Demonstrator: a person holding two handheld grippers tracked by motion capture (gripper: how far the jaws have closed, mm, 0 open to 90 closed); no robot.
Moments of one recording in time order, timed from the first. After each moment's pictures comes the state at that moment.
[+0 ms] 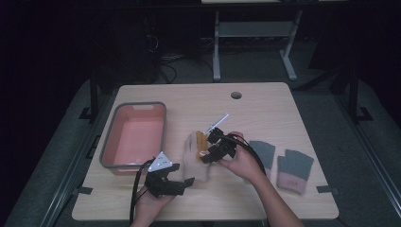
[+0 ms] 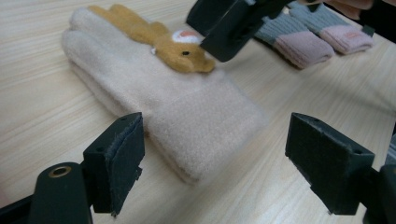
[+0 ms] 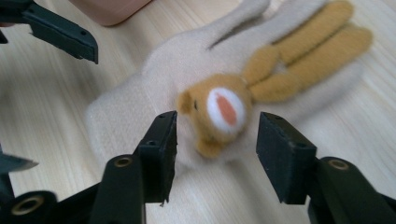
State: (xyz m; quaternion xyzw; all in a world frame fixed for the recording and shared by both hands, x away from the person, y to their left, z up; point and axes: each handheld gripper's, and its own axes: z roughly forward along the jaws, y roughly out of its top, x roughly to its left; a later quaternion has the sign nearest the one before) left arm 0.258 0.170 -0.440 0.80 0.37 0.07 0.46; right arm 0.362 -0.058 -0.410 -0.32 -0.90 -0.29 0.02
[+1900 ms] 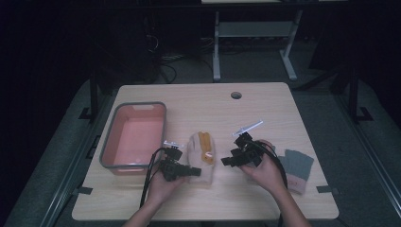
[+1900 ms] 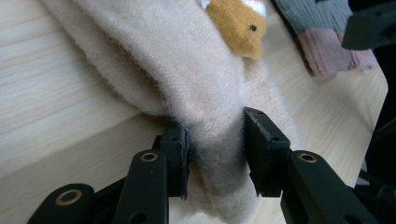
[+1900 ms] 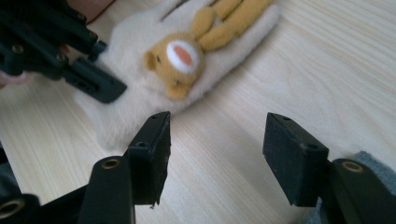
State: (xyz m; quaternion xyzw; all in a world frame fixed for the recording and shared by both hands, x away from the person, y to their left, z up) left arm 0.317 0.141 -0.458 0.78 0.48 -0.11 0.38; right arm 0.336 -0.128 -0.411 -0.40 -0.85 -0.33 0.01
